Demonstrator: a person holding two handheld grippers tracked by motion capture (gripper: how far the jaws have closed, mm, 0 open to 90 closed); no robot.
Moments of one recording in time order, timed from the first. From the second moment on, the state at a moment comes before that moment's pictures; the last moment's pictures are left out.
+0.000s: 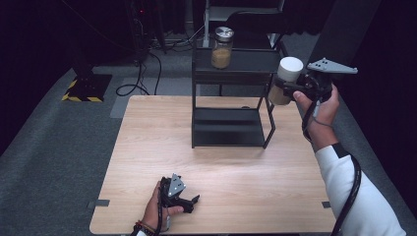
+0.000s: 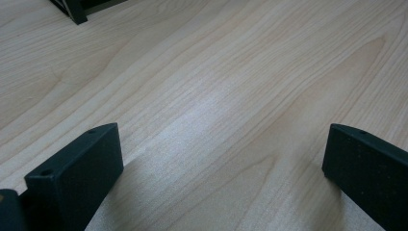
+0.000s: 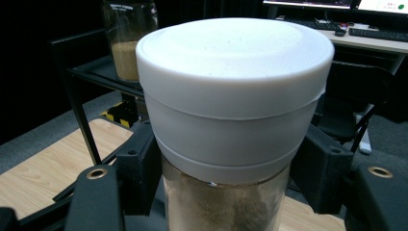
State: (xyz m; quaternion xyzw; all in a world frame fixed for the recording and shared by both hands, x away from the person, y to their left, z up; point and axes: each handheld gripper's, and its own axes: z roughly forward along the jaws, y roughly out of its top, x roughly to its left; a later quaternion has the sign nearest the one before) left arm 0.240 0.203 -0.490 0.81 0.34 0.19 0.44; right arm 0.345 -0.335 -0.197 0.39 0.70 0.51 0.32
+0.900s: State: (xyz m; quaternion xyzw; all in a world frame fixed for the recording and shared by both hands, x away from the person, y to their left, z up) left arm 0.240 0.204 -0.490 0.81 0.34 0.19 0.44; right arm 0.367 -0.317 -0.150 0.39 0.69 0.52 0.33
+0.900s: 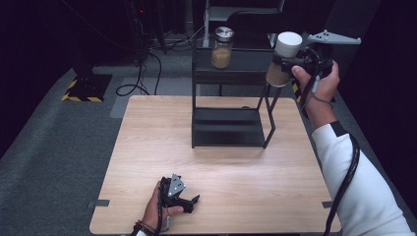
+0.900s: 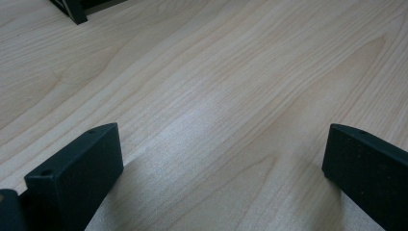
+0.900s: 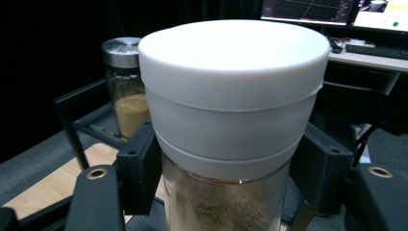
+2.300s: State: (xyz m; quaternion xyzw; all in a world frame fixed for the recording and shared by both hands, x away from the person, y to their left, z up) left arm 0.240 0.204 -0.490 0.81 0.34 0.19 0.44; right arm 0.448 -0.282 -0.151 0.45 0.66 0.50 0.34
